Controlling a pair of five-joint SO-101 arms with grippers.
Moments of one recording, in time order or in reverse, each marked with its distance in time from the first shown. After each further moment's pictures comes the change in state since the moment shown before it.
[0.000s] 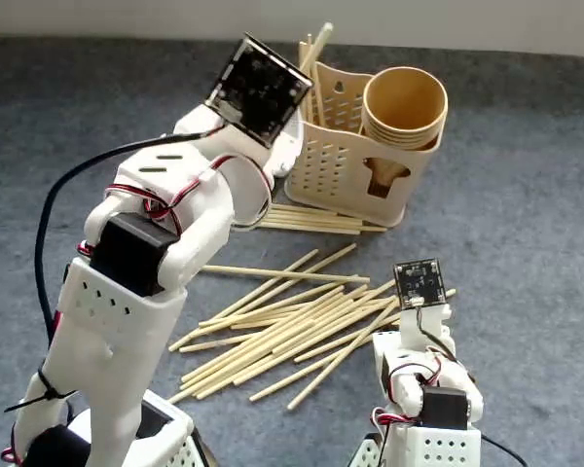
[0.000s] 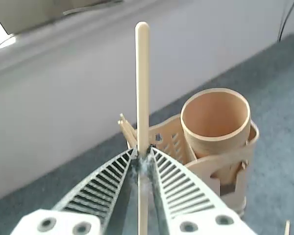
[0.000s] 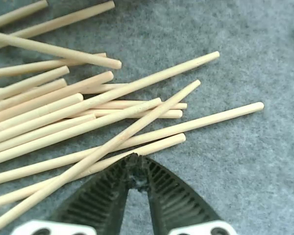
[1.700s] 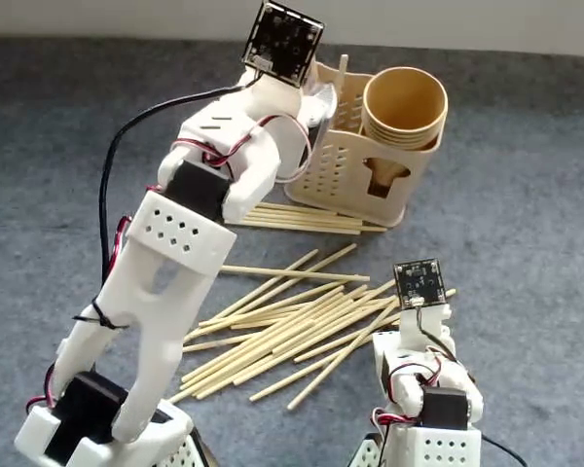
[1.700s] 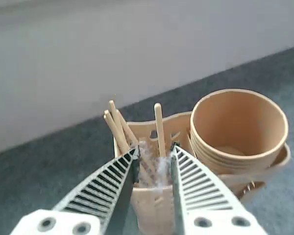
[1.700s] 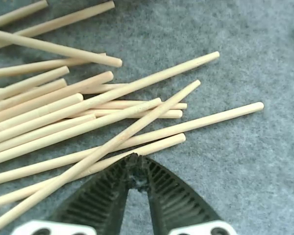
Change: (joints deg) left arm -1.6 17.6 -0.4 -13.0 9.3; right arm 0.0 0.0 0.0 0.0 0.0
